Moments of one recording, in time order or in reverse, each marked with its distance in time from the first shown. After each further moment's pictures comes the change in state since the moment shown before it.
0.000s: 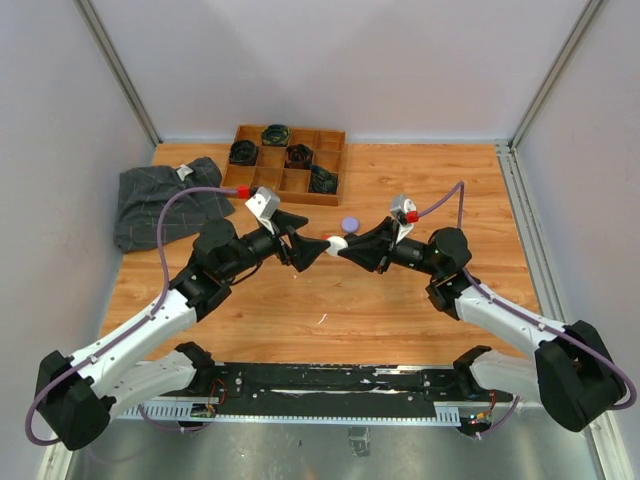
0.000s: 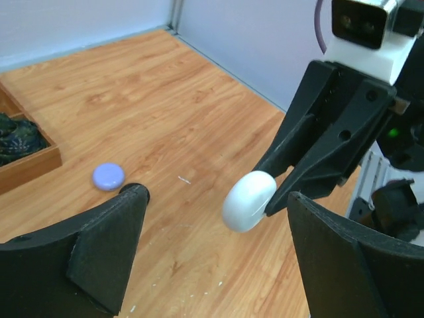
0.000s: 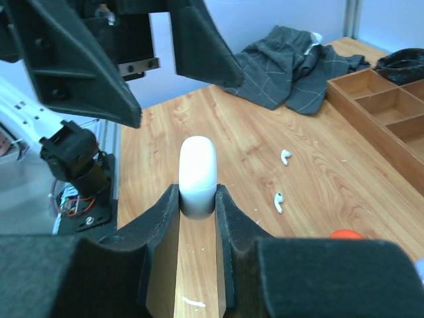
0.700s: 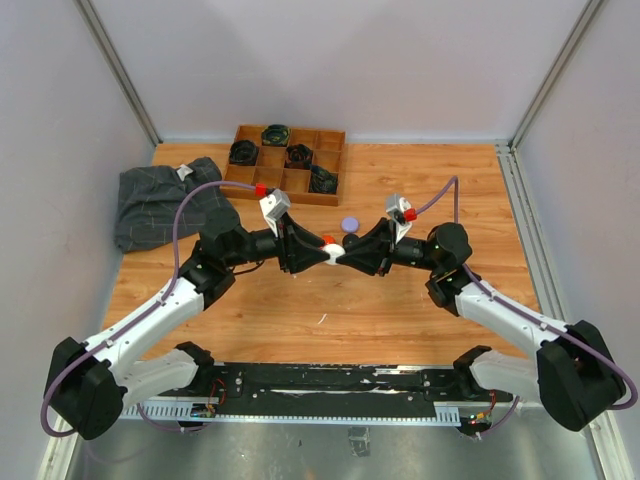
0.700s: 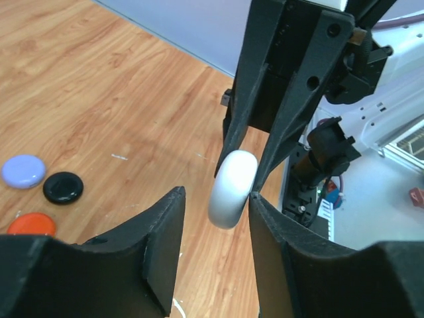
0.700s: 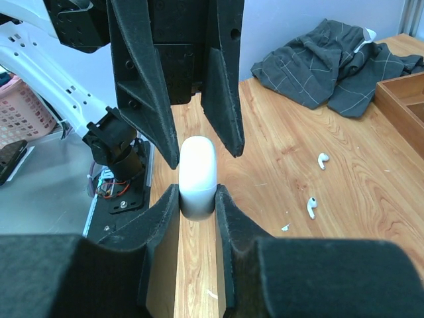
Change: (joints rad) left arm 0.111 0.105 0.021 0.011 0.442 -0.016; right arm 0.000 -0.008 0.050 -0.048 -0.162 0.035
